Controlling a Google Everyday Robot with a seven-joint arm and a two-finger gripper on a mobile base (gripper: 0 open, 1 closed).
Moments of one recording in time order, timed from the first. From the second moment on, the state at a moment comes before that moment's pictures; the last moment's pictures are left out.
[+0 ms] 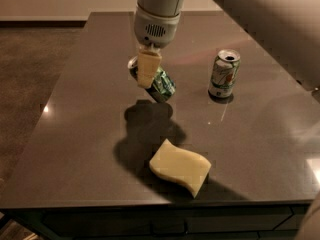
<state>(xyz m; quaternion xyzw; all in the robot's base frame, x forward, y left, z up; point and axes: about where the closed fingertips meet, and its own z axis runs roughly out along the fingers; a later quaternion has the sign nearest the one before) 0.555 0.031 0.935 -0.69 0.71 0.04 0.12</state>
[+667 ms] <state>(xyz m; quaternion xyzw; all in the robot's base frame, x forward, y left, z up) 0.555 0.038 0.916 -0.72 0.69 0.02 0.08</state>
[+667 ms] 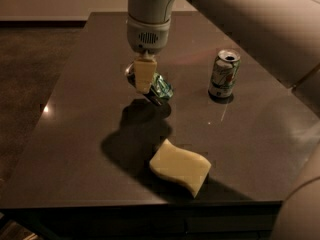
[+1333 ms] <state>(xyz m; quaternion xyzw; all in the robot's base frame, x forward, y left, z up) 0.550 0.048 0.892 -0.74 0.67 0.03 0.05</state>
